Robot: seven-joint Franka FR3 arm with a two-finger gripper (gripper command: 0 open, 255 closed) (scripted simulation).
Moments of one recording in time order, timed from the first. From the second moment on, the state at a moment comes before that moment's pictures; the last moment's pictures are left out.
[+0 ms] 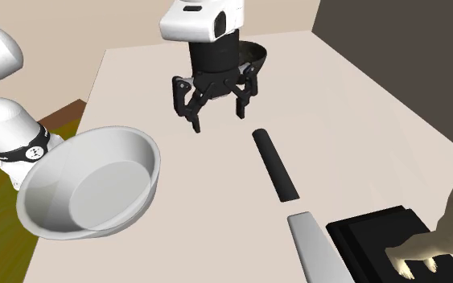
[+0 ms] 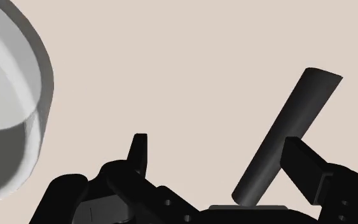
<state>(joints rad) -0.16 -0.06 0.65 -2.20 -0.13 2.19 1.09</state>
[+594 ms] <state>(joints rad) -0.02 0.39 0.59 -1.81 -0.51 2.12 1.55</state>
